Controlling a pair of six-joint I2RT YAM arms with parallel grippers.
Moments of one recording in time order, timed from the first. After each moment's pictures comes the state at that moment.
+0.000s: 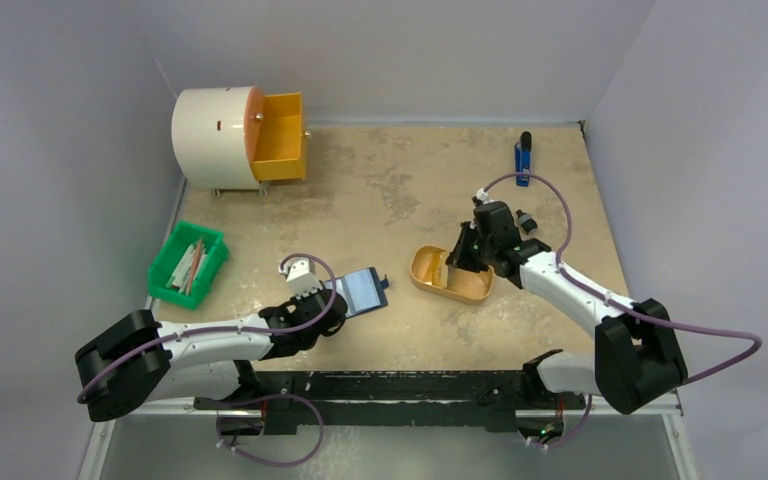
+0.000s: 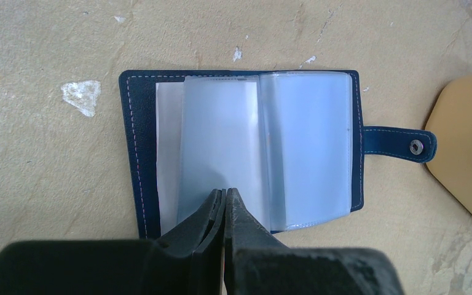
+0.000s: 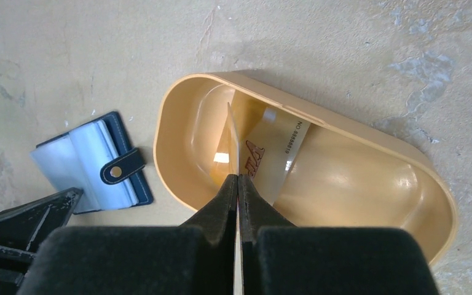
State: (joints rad) left arm -1.02 1.15 0.34 -0.09 -0.64 -1.22; right arm 0.42 1.29 0.73 -0.29 -0.08 0.62
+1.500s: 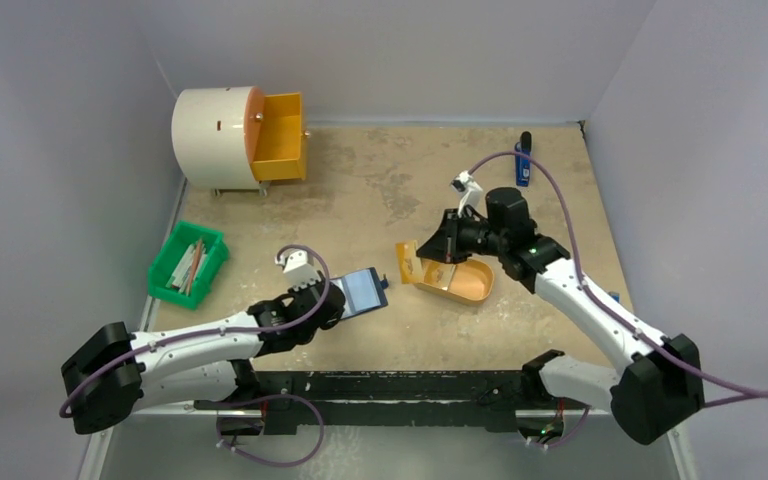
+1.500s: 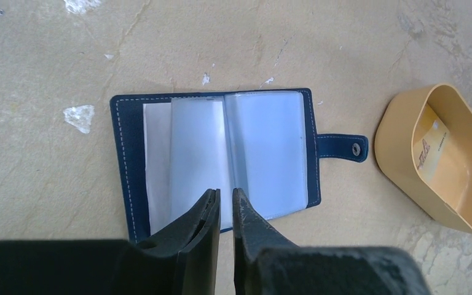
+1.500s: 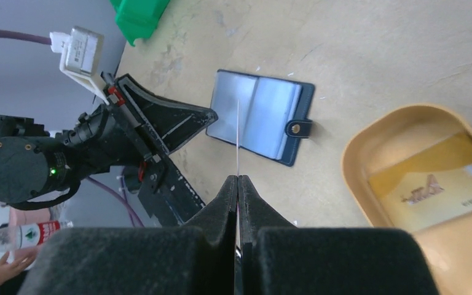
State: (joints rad) left arm -1.02 1.05 0.43 -0.23 -0.65 -1.18; right arm 0.45 1.11 0.83 -0.26 -0.55 0.50
